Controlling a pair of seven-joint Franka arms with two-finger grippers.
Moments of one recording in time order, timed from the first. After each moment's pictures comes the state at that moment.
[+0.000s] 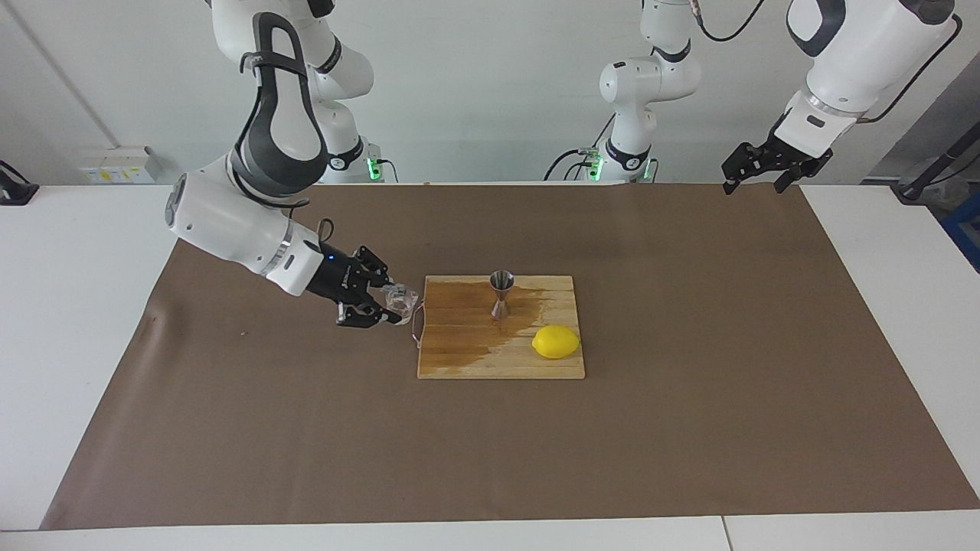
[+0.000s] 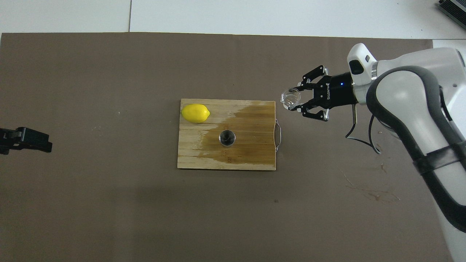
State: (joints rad) left arm 0.10 -0.11 -0.09 -1.72 -0.02 1.47 0.02; right arm 0.13 0.26 0.00 -1.76 0.85 1.99 -1.77
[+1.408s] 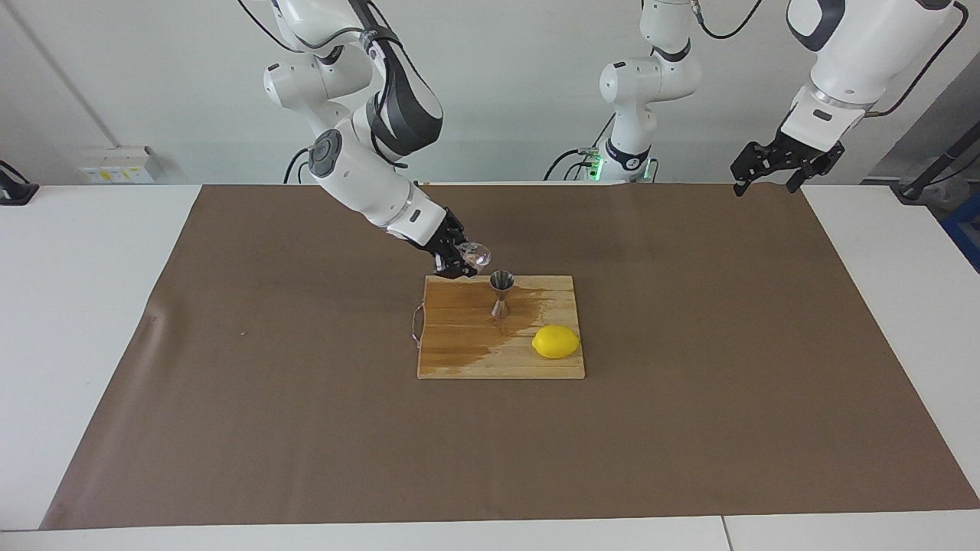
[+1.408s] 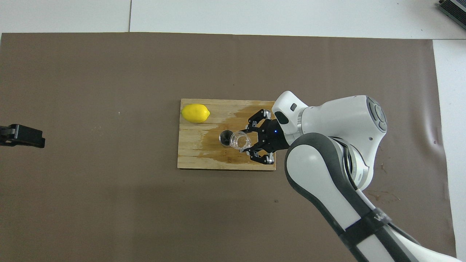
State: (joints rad) left arm 0.10 -0.12 -0.10 -1.72 0.02 1.53 0.02; right arm 0.42 0.12 -0.01 -1.99 0.71 2.19 -1.55
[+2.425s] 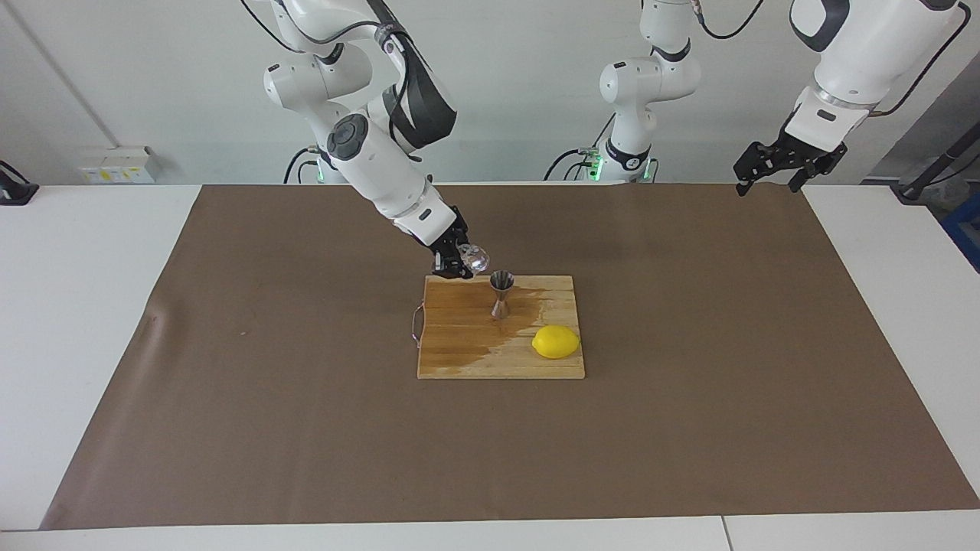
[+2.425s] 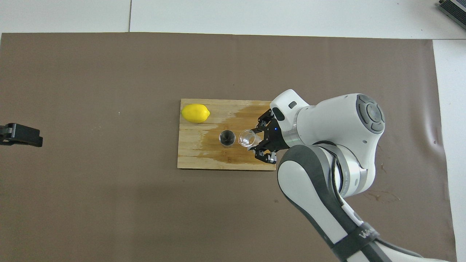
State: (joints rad) left arm 0.11 -0.12 -0.10 -1.72 0.02 1.53 0.02; right arm 0.45 0.13 -0.01 -1.94 0.52 2.20 -1.25
